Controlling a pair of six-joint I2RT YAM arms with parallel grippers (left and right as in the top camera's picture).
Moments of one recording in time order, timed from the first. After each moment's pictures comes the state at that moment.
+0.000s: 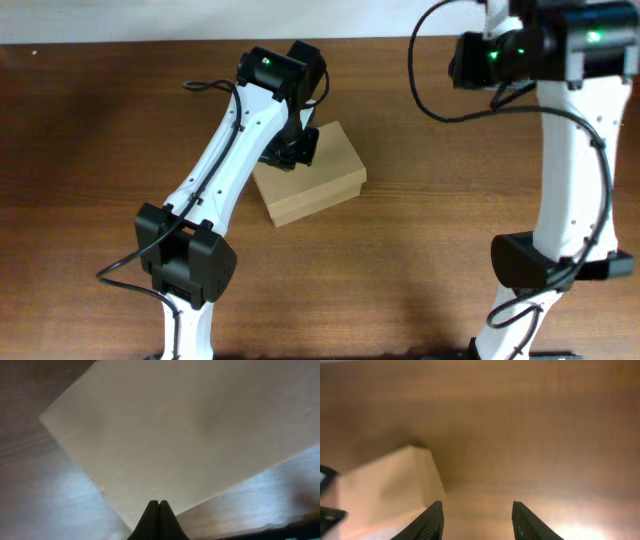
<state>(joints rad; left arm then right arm) -0.46 2.11 2.13 -1.61 0.02 -0.20 0.12 2.03 2.67 -1.69 -0.05 0.16</state>
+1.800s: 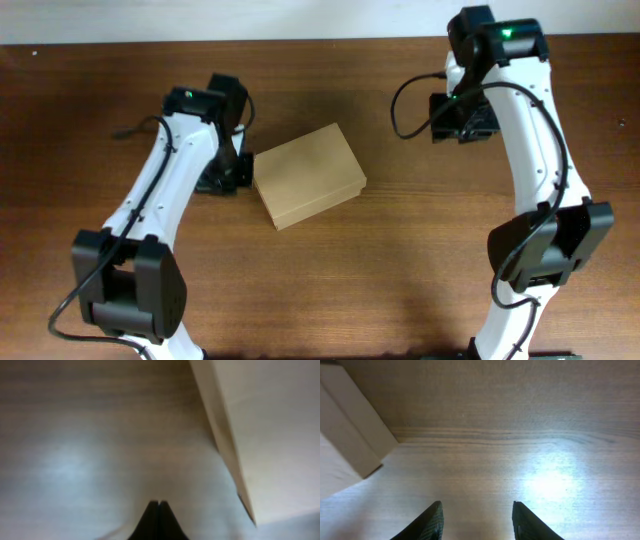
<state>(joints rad) -0.21 1.85 1.57 -1.35 -0.03 -0.20 0.12 2.07 2.15 -1.63 -0.01 0.15</state>
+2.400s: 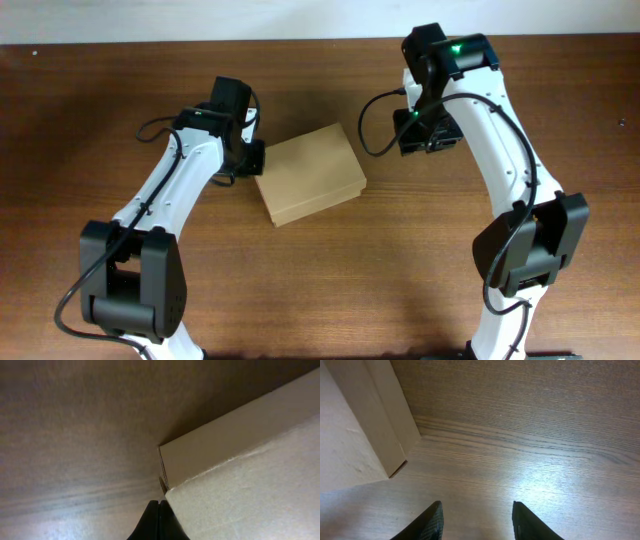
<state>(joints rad) -0.21 1.86 1.43 -0.88 0.01 -0.10 0.24 2.07 2.06 -1.54 -0.02 0.13</state>
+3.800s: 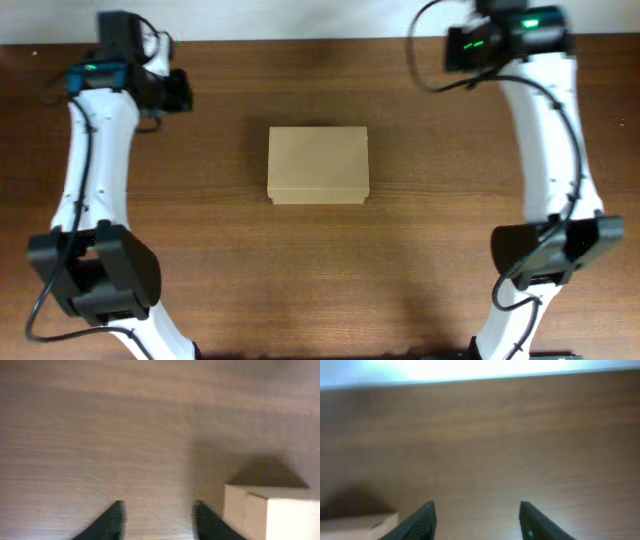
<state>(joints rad) 0.10 1.94 1.88 -0.99 0.14 -0.04 0.07 2.08 2.38 -1.26 0.16 0.13</state>
